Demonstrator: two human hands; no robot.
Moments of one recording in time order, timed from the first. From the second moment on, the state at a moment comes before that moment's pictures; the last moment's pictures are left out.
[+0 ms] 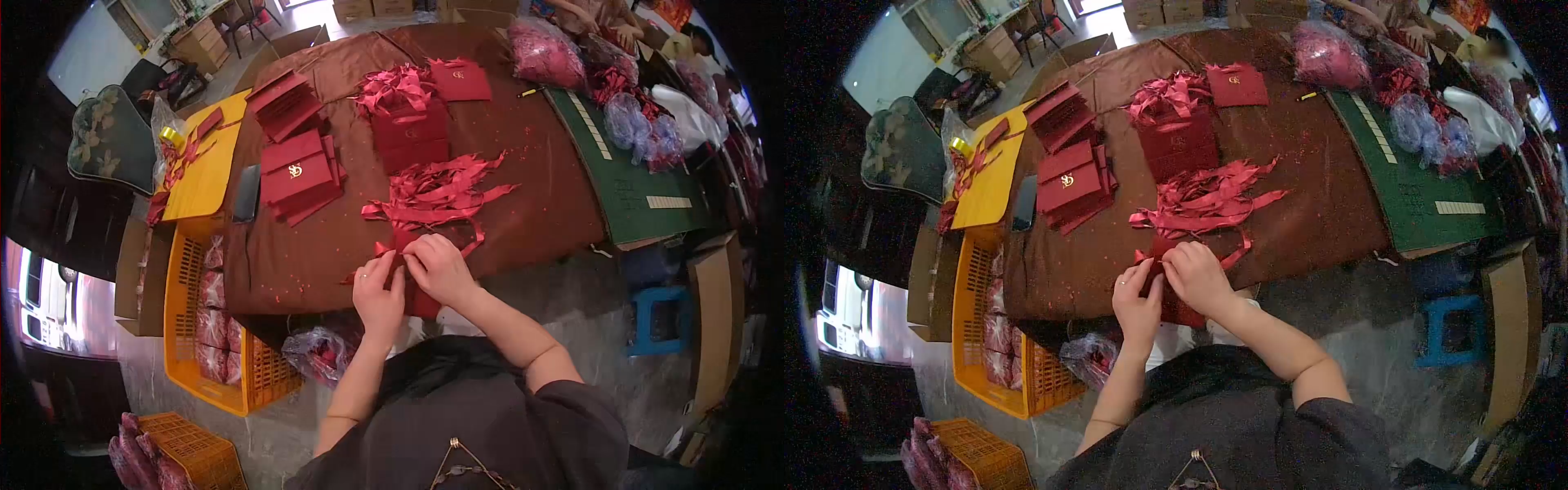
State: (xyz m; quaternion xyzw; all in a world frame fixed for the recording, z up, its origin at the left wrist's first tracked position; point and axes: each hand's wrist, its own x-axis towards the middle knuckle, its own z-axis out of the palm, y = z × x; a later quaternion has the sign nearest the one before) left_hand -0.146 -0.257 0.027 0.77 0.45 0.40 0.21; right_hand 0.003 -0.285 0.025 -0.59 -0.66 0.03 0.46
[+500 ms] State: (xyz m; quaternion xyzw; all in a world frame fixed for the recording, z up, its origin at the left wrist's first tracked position) left_hand -0.150 -0.275 0.031 0.80 0.42 0.40 0.17; right_hand -0.007 -0.293 0.025 -0.57 -0.68 0.02 0.47
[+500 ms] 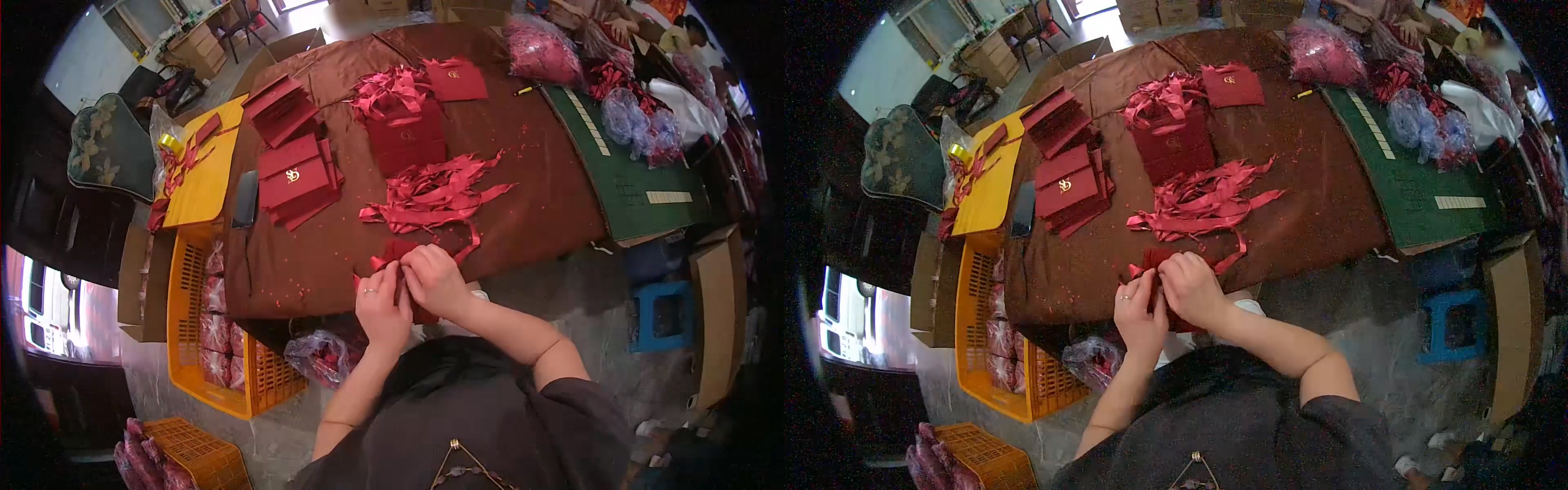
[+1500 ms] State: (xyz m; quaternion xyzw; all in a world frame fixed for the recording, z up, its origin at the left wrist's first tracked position) left_hand -0.162 -0.250 0.029 0.74 0.38 0.50 0.25; right_hand 0.045 -0.274 0.024 -0.58 -0.61 0.26 0.48
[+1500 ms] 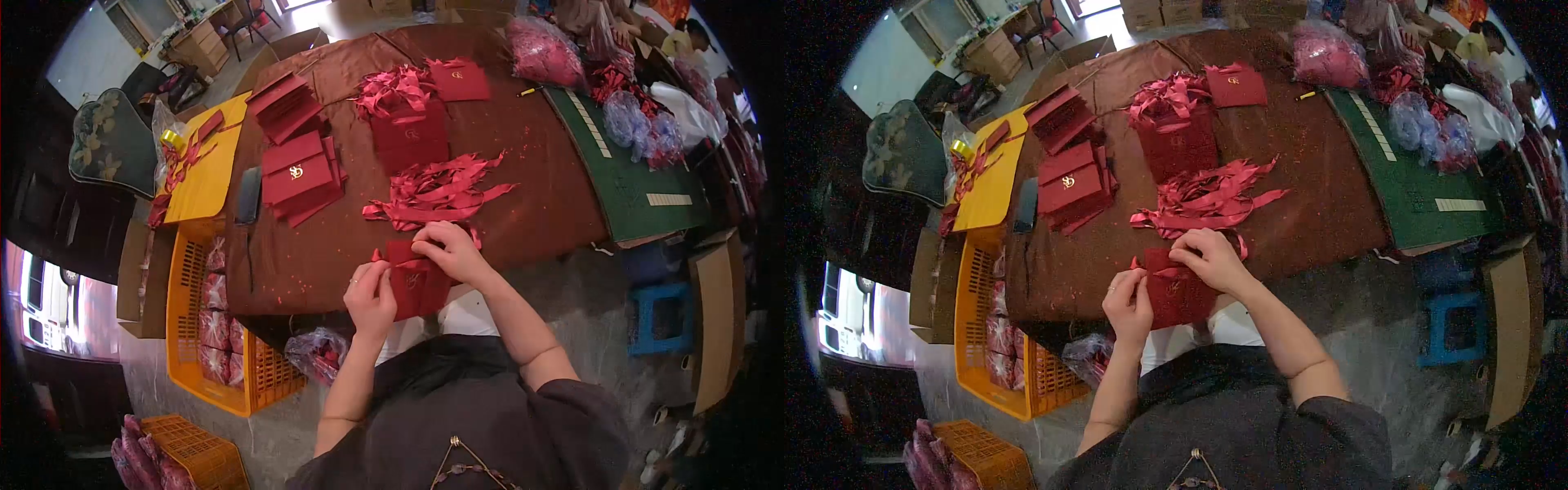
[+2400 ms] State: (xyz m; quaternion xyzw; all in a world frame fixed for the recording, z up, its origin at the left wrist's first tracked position) left_hand -0.160 -0.274 -0.012 0.78 0.54 0.28 0.11; right_hand 0.096 -0.300 -0.008 -0.86 -0.44 0.07 0.26
